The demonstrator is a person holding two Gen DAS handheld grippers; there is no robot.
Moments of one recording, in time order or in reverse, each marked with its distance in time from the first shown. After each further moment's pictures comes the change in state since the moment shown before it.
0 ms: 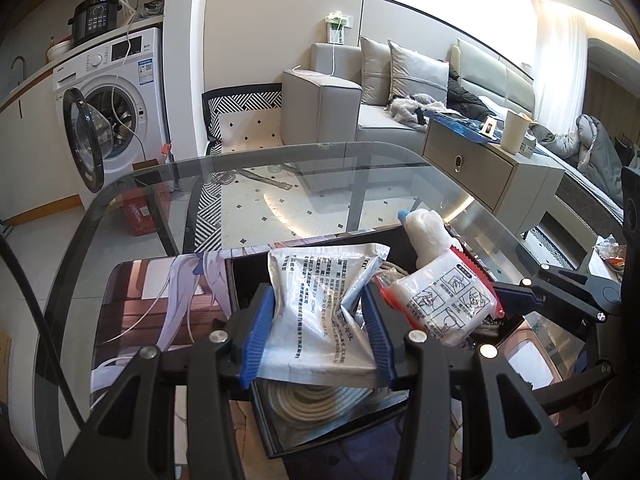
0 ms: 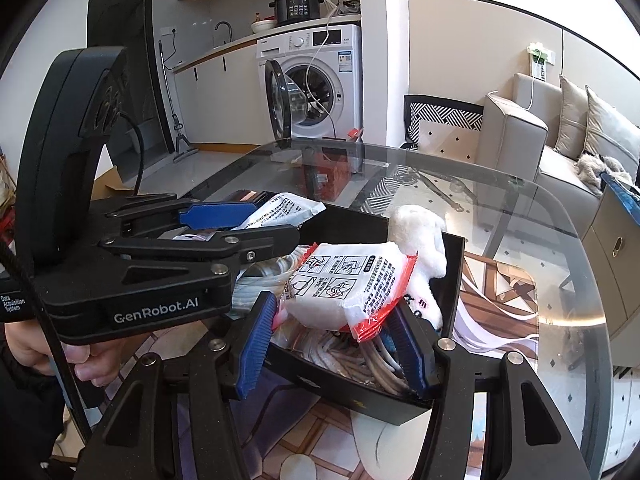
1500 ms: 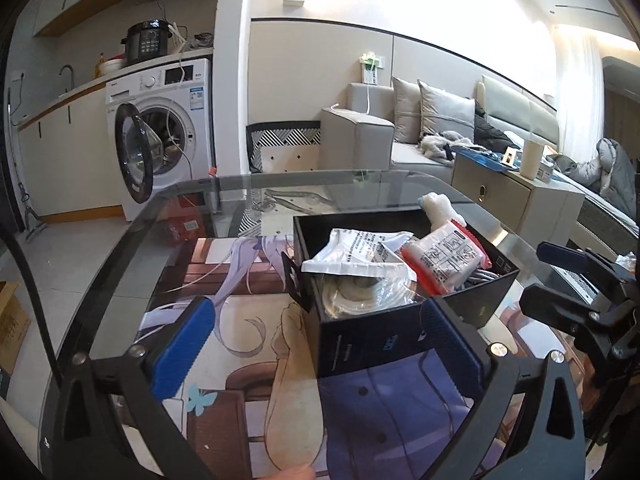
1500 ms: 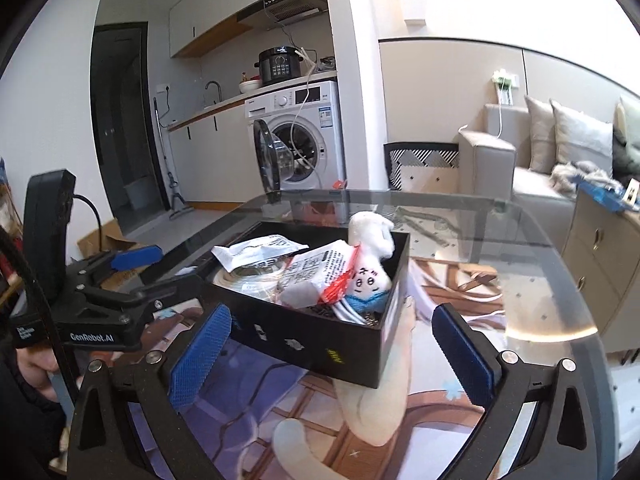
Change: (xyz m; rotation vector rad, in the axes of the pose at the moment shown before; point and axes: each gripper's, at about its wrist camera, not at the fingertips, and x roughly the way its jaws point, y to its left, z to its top) left arm -0.058 0.012 -0.064 -0.052 -0.180 0.139; right arm -0.058 -0.008 -0.052 0.060 -0.237 -0.049
